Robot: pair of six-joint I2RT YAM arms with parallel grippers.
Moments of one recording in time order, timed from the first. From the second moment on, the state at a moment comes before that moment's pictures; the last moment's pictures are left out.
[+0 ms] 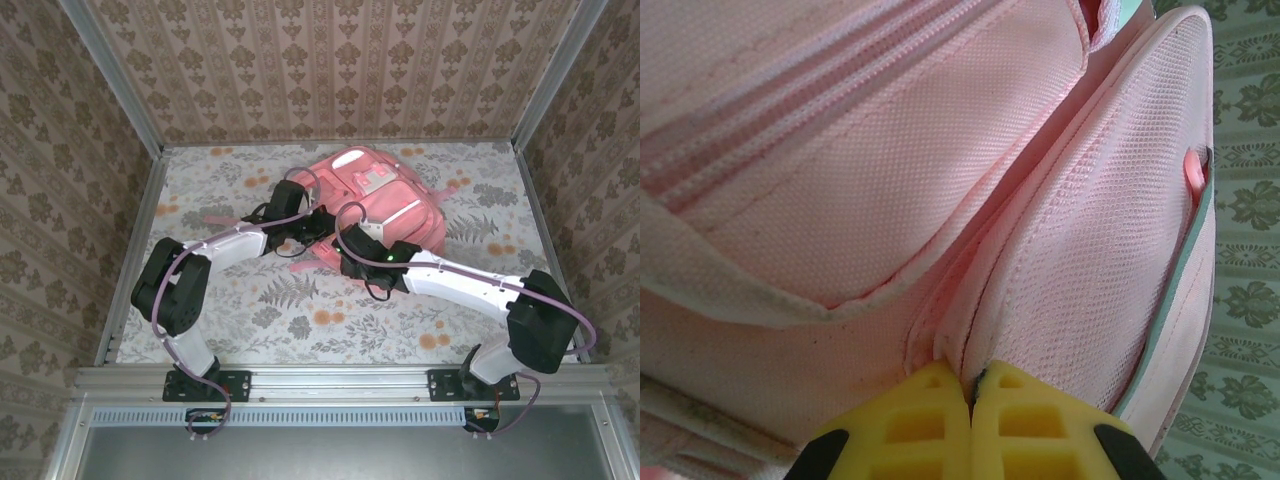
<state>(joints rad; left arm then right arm) -0.61 1.73 1.07 0.00 0.52 -0.93 0.86 1.50 1.05 -0.58 0.37 0.91</state>
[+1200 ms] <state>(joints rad) -0.61 1.73 1.09 0.03 0.51 -0.95 0.84 1.63 1.13 -0.62 0.58 0.91</state>
